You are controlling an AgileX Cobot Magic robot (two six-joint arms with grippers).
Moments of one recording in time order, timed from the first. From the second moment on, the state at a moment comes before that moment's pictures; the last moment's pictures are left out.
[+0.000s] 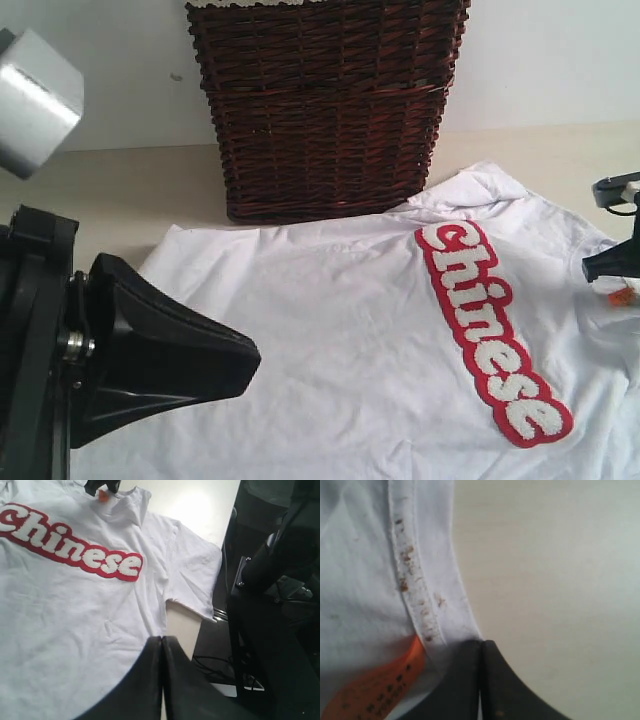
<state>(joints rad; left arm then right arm) -0.89 0.99 -0.78 -0.67 0.63 0.57 -0.23 2.07 -1.20 -0.46 0.78 0.32</state>
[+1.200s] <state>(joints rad) -0.84 0.89 -0.76 -0.60 0.48 0.49 -0.29 2.29 -1.80 0.26 0.74 -0.32</state>
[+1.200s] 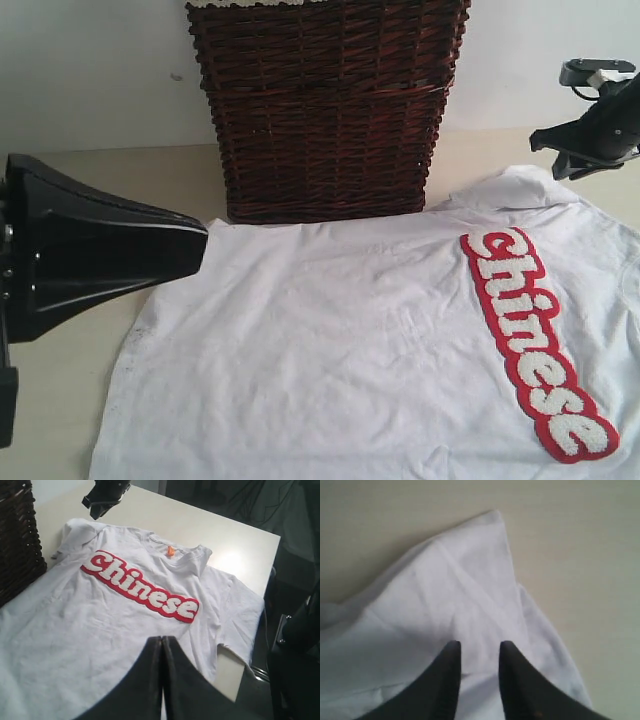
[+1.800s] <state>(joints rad) -0.84 0.89 -0.76 -0.55 0.48 0.47 -0.17 2.43 -1.96 -0.13 0.70 -0.18</state>
